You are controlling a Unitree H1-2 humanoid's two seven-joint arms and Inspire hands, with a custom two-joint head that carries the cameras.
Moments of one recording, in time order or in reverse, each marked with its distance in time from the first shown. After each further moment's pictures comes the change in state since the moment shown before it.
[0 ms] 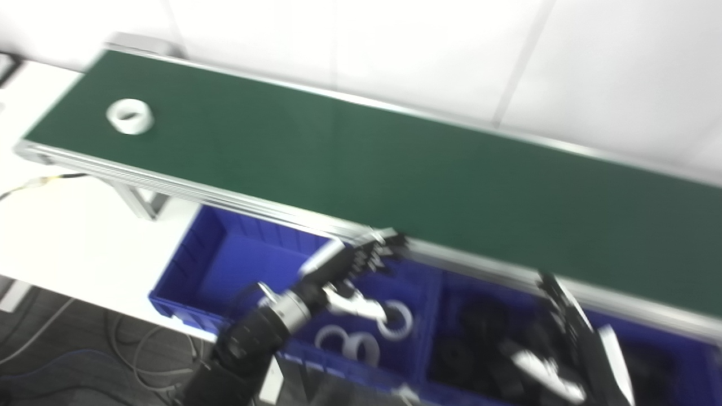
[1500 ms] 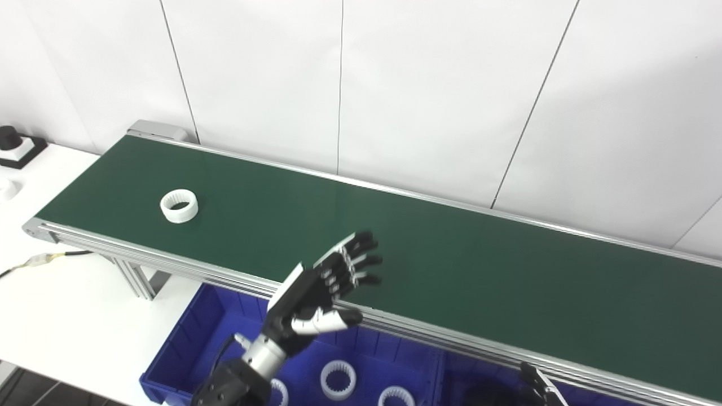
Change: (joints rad) left arm -0.085 -0.003 0.164 -0.175 -0.319 -0.030 -0.015; right arm -0.027 0.051 0.028 0.126 -0.062 -0.063 -0.045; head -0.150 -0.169
